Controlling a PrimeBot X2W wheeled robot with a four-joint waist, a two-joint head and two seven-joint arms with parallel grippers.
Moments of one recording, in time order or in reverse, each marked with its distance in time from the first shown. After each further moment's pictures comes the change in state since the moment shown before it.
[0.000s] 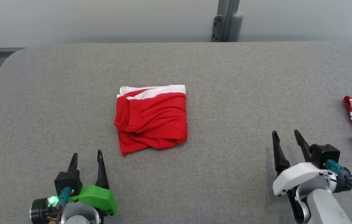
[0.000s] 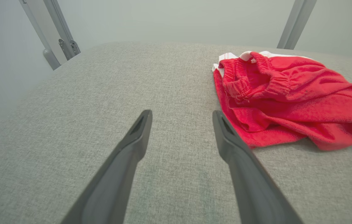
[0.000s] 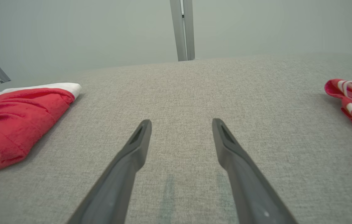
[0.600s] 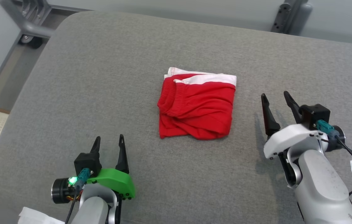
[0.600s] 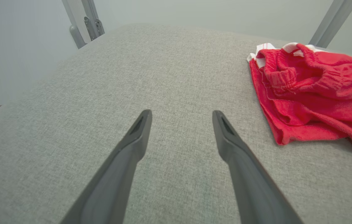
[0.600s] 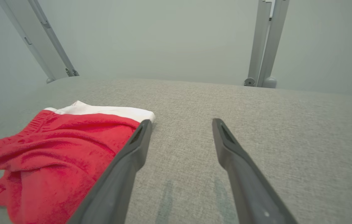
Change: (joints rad) left arm -0.118 0.001 -0.180 0.070 -0.140 0.032 0.000; right arm -0.247 -0.010 0.066 0.128 -0.009 0.000 0.000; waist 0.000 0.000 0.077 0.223
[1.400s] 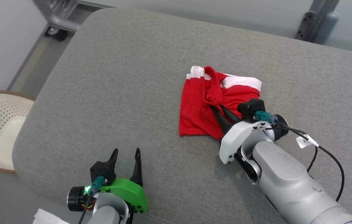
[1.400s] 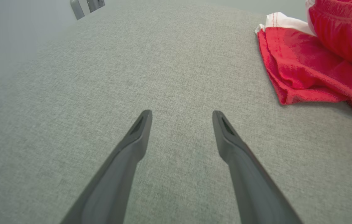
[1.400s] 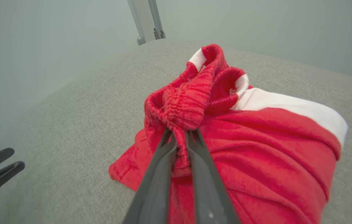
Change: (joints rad) left arm 0.009 0.001 -0.107 0.054 -0.076 -0.027 0.000; right arm -0.211 0.006 0.547 0.252 0.318 0.000 0.006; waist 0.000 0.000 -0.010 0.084
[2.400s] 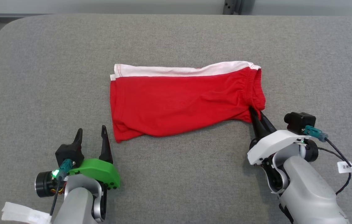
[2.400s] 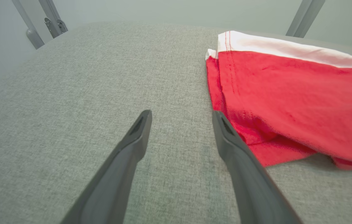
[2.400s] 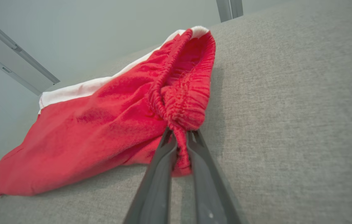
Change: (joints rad) left arm -0.066 -0.001 0.247 -0.001 0.136 -0.027 0.000; right arm 0.193 -0.004 -0.356 -0.139 0.055 0.000 -0.007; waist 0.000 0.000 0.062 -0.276
